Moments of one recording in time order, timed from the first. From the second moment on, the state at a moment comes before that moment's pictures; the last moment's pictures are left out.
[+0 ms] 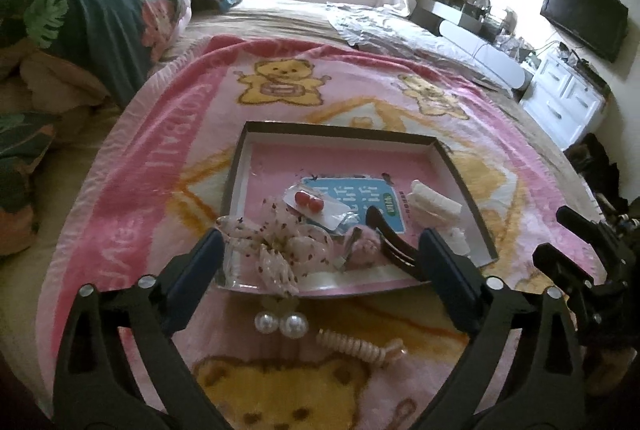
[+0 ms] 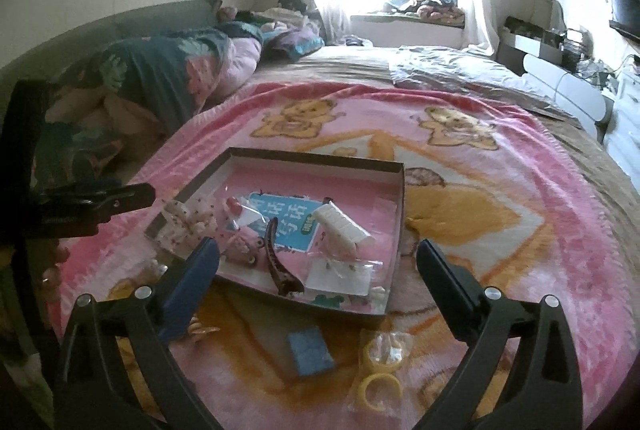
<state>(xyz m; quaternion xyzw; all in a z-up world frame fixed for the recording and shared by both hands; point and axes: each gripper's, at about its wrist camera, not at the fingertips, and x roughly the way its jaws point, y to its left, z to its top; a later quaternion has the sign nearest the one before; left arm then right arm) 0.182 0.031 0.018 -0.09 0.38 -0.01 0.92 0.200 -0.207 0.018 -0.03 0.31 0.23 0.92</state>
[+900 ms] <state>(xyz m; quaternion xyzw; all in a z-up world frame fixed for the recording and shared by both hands) 0.101 0.043 0.039 -0.07 0.35 0.00 0.93 0.124 -0.205 0.045 -0.06 0.29 0.23 0.93</state>
